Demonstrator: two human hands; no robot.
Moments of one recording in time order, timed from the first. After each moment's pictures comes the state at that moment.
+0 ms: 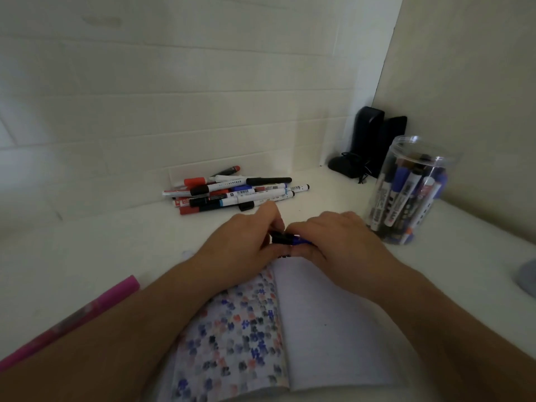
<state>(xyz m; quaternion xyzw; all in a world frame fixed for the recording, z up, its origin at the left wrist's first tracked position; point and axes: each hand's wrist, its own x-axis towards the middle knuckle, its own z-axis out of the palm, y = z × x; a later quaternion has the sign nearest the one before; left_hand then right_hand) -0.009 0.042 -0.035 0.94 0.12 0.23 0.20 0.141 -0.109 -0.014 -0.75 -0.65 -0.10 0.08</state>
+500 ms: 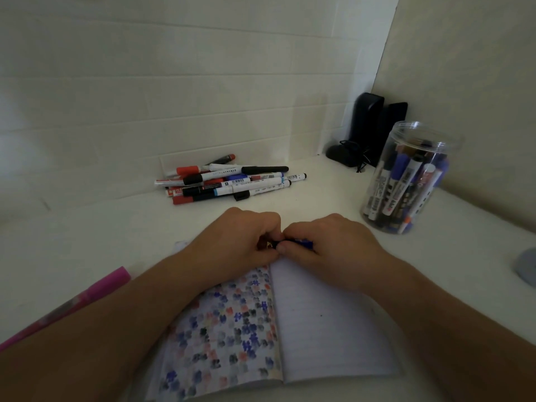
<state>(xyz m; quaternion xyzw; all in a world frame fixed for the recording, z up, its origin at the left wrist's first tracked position) -0.010 0.046 -0.038 0.96 0.05 0.23 0.13 0.143 -0.107 -0.032 -0.76 -0.64 -0.04 0.14</state>
